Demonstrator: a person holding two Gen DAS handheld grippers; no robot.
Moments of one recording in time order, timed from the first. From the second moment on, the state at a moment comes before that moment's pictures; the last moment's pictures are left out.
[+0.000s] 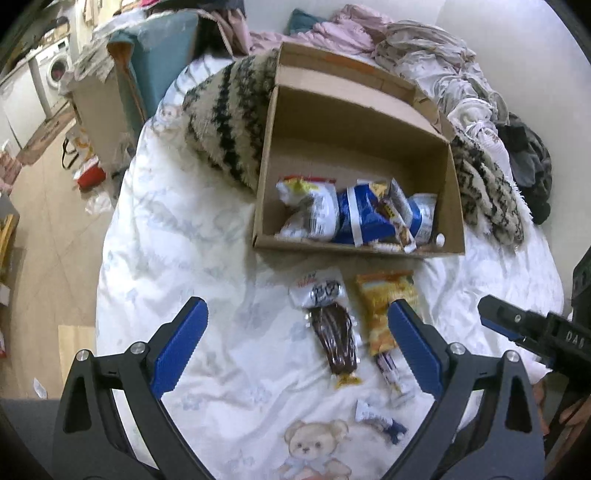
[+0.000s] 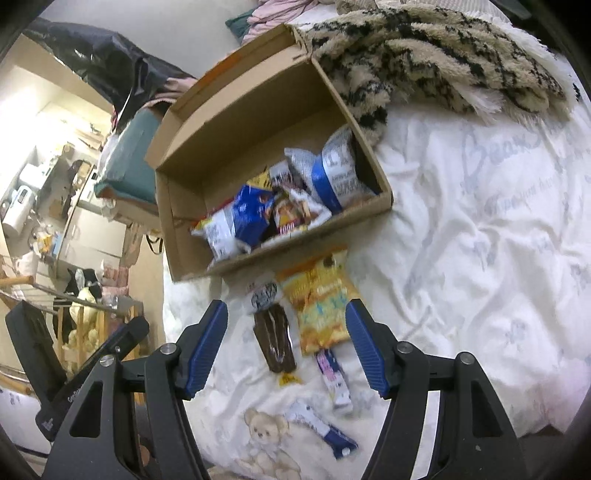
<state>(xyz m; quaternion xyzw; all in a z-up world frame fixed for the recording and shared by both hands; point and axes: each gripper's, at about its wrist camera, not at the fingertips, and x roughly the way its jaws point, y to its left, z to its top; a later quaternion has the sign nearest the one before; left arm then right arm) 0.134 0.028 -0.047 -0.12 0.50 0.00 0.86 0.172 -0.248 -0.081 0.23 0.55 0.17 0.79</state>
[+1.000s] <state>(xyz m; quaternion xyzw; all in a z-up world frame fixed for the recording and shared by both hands) 0.117 0.048 -0.078 -0.14 0.54 0.04 0.83 0.111 -0.131 -0.196 -0.12 0.71 0.22 0.66</state>
